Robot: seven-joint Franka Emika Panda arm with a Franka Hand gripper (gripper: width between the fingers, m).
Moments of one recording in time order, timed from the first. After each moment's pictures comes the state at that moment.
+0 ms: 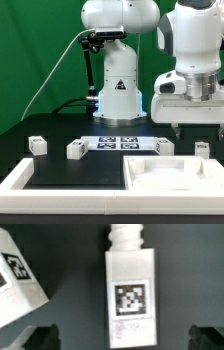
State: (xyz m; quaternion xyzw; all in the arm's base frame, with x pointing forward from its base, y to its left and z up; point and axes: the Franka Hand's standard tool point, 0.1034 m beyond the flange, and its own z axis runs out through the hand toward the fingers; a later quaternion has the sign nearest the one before) arm 0.427 0.155 0.047 -0.98 0.14 0.14 0.05
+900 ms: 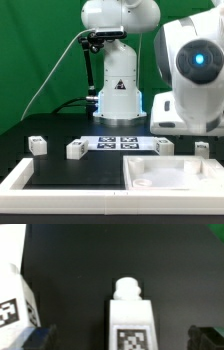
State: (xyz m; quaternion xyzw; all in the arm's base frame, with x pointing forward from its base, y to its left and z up) arm 0.423 0.161 0.031 -0.88 0.10 0.45 0.09
